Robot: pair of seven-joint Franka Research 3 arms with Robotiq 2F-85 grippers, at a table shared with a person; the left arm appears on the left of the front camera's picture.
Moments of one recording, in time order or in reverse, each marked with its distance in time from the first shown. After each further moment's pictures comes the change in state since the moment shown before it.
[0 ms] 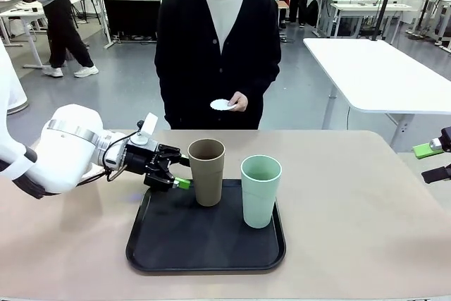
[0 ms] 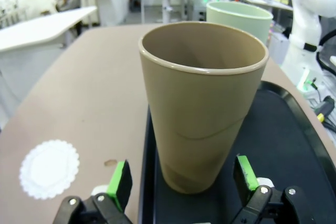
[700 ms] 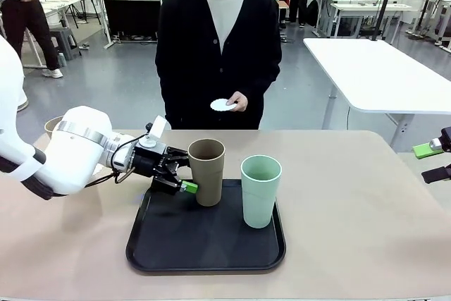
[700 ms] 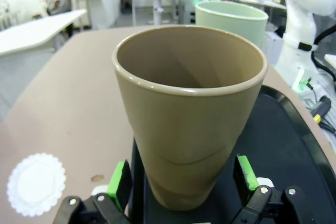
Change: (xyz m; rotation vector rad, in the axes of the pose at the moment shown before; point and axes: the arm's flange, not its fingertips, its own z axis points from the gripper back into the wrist) left arm 0.004 -0.003 -0.021 -0.040 -0.004 -0.015; right arm 0.000 0.000 0.000 0.000 0.000 0.000
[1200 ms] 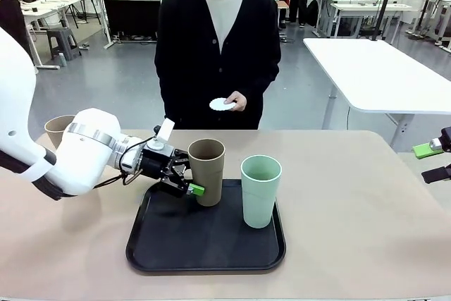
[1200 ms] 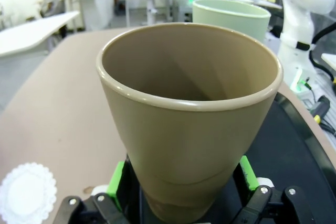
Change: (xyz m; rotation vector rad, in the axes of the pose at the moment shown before) left arm -0.002 0.004 -0.019 -0.029 -0.006 -0.006; right arm 0.000 0.000 0.000 0.000 0.000 0.000
